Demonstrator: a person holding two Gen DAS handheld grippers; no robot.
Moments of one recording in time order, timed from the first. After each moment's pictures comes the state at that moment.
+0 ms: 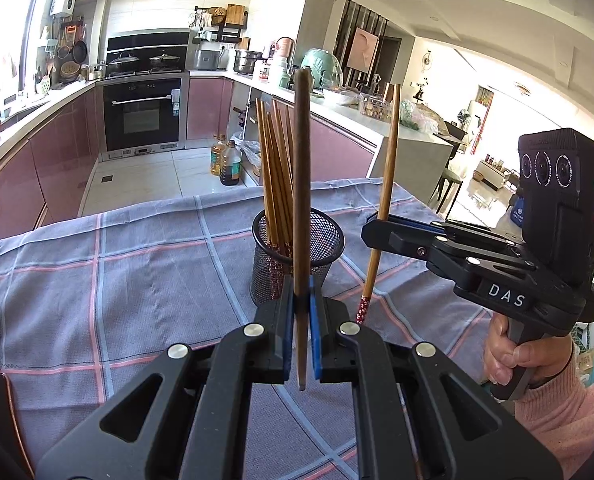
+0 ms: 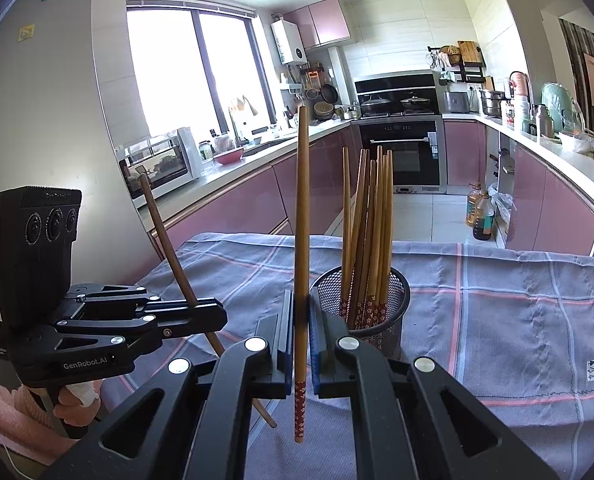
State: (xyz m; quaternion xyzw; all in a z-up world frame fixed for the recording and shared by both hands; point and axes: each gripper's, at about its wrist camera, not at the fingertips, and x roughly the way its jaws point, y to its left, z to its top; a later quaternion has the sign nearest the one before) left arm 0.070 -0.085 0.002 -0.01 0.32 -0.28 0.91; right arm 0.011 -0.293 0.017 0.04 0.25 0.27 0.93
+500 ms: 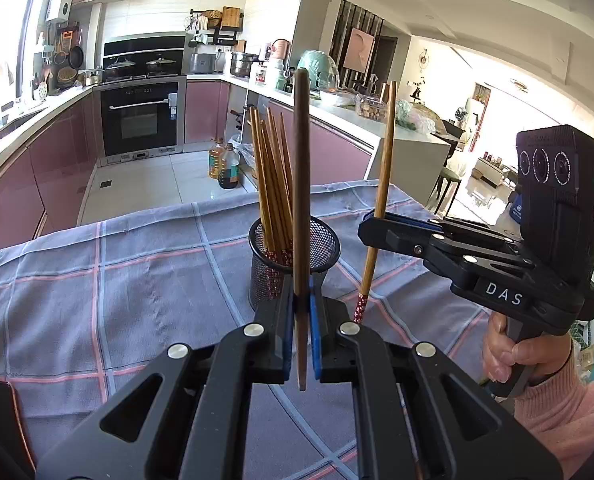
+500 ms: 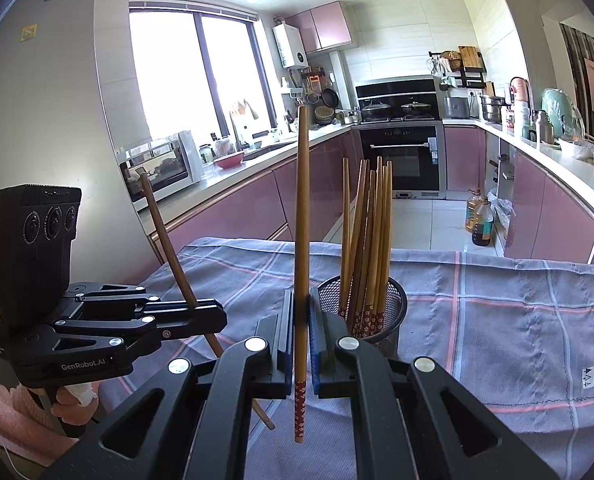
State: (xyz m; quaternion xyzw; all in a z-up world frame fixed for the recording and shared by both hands) left arm 0.071 -0.088 0.010 0.00 0.31 -0.28 0.91; right arm 0.010 -0.295 0.022 0.04 0.25 0.27 0.93
